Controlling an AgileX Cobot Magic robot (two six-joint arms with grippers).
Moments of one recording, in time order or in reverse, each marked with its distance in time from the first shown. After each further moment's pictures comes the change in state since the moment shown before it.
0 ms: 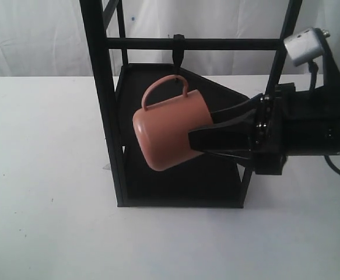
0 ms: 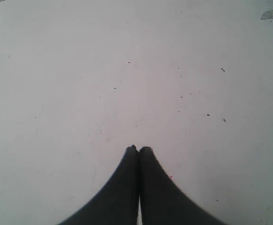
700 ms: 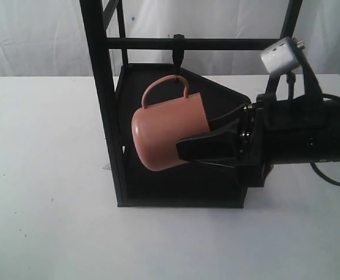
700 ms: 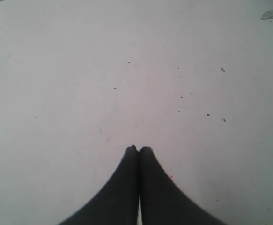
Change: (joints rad) left arm 0.000 0.000 0.000 0.000 0.000 0.000; right arm 0.075 0.028 0.000 -0.002 -0.052 -0.008
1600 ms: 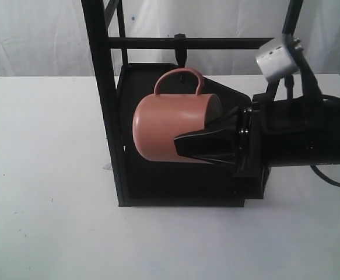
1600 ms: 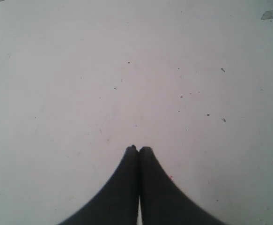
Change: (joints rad) left arm 0.000 0.000 0.000 0.000 0.000 0.000; right arm 0.039 -0.047 0.000 0.000 -0.024 -0.034
